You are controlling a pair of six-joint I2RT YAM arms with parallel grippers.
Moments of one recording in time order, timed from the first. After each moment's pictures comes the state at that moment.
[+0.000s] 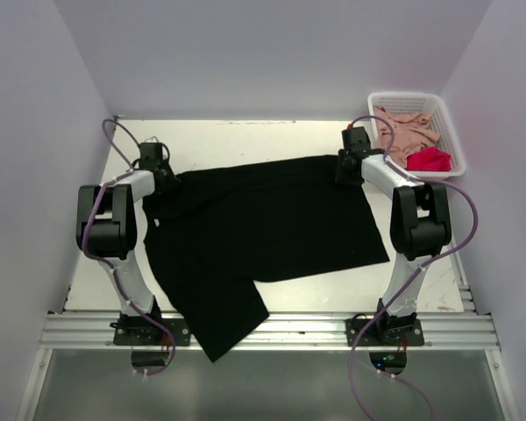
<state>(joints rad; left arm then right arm) 0.04 1.94 1.18 -0.11 -0.07 -0.42 0.18 1.95 1.42 -0.45 0.20 0.27</state>
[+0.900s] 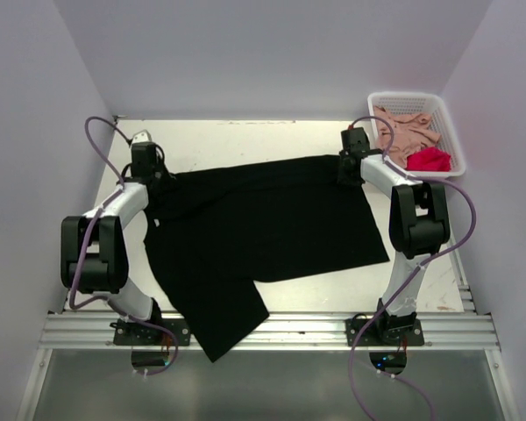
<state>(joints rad) 0.01 1.63 1.00 -0.07 -0.12 -0.42 0.18 1.96 1.41 -0.45 0.25 0.27</state>
